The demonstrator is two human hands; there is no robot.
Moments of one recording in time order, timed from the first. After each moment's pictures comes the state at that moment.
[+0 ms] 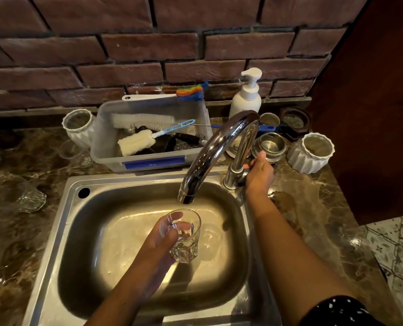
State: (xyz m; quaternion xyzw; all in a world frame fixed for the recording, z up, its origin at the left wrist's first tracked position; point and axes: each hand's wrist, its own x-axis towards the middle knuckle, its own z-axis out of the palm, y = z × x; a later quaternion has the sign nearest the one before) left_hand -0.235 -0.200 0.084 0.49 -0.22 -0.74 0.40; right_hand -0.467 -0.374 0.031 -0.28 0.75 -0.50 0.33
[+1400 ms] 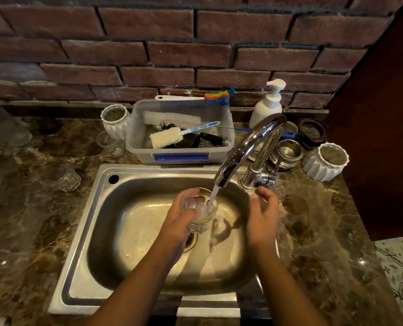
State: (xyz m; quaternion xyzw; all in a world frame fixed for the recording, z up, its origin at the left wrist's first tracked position) left_hand -0.236 -0.209 0.106 0.53 -0.28 -0.65 0.45; right_hand -0.413 -0.232 0.092 -0.34 0.69 -0.48 0.42
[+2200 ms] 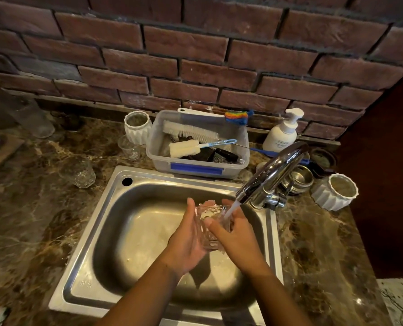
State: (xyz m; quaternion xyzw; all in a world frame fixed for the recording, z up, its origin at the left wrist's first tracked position) left_hand -0.234 -0.213 0.101 0.40 -0.06 -0.78 0.47; right_hand -0.368 -0.224 0.128 -0.55 0.56 -0.28 0.56
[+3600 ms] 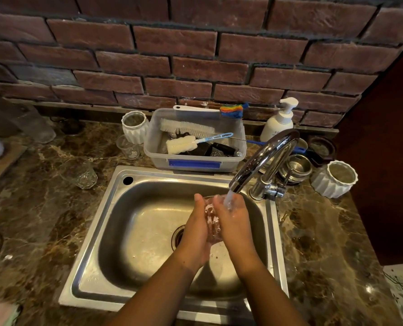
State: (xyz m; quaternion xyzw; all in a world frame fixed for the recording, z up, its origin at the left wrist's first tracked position) left_hand -0.267 -0.212 0.115 0.55 -0.11 -0.69 0.46; right_hand -0.349 -0.224 0.125 -0.43 0.61 -0.38 0.55
